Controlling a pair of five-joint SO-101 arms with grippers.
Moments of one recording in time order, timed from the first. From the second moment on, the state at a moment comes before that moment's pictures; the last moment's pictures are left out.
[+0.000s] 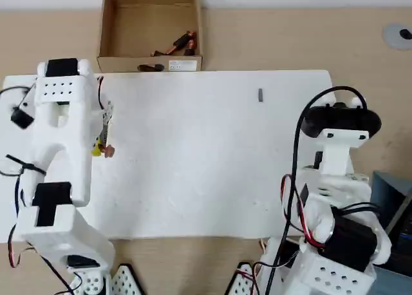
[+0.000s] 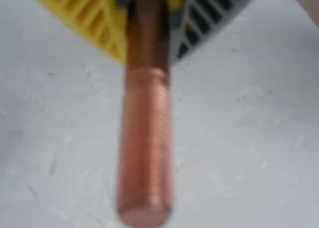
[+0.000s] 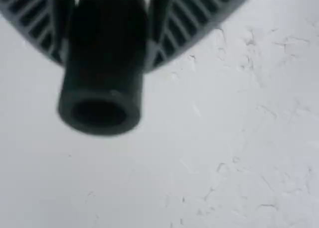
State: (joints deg) left arm -7.6 9.6 -4.6 99.6 61.4; right arm 18.2 -69.4 36.4 93.1 4.7
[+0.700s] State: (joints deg) left arm -13.5 11.6 -9.8 99.6 82.0; right arm 18.2 -69.4 36.4 93.1 4.7
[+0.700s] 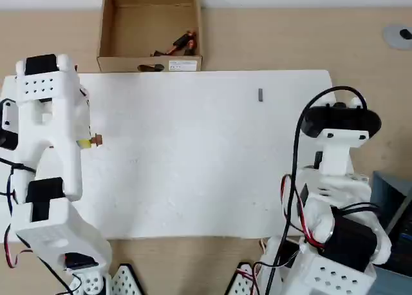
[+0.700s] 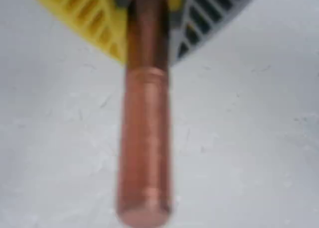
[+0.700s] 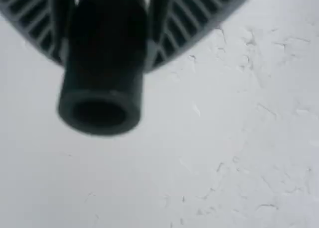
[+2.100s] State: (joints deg) left arm -15.3 -3.7 -11.1 100.0 44.4; right arm 18.2 -69.4 36.4 93.1 4.7
